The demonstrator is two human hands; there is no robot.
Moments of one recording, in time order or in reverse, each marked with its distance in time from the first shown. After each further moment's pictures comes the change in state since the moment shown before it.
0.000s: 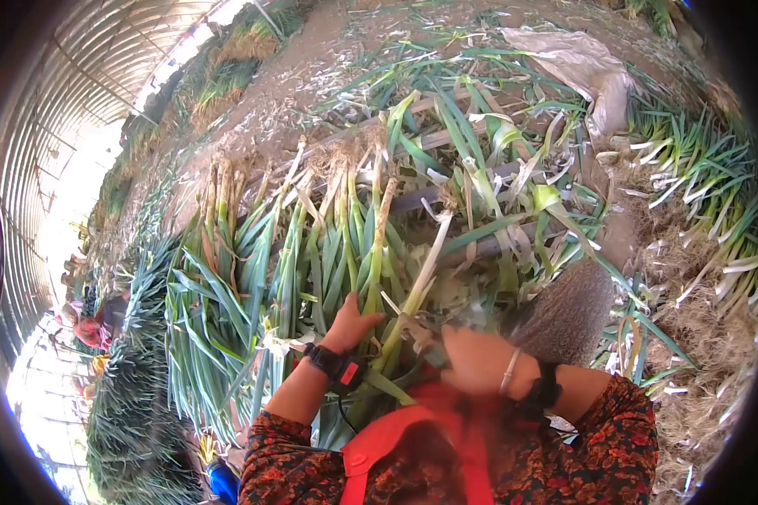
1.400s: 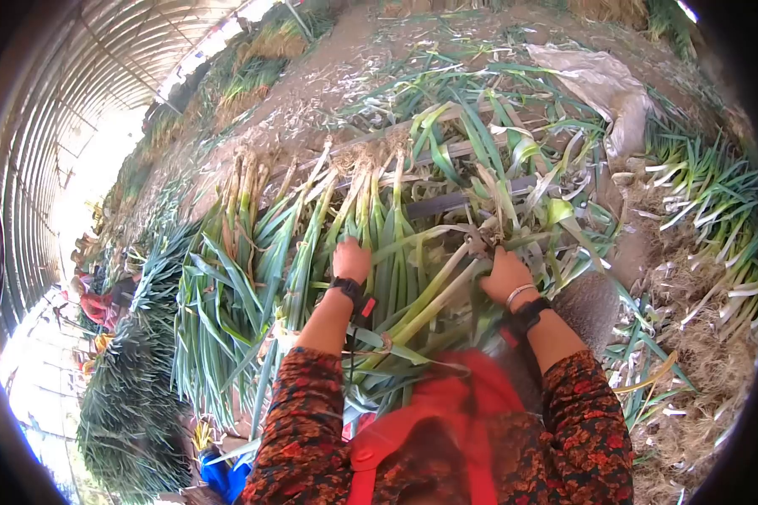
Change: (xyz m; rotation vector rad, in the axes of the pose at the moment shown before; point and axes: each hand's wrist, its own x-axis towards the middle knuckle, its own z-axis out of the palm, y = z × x) left_hand 0.110 0.012 -0.027 0.519 0.629 0.093; right_hand 0.104 0.121 -0.005 -0.101 0.469 0.389
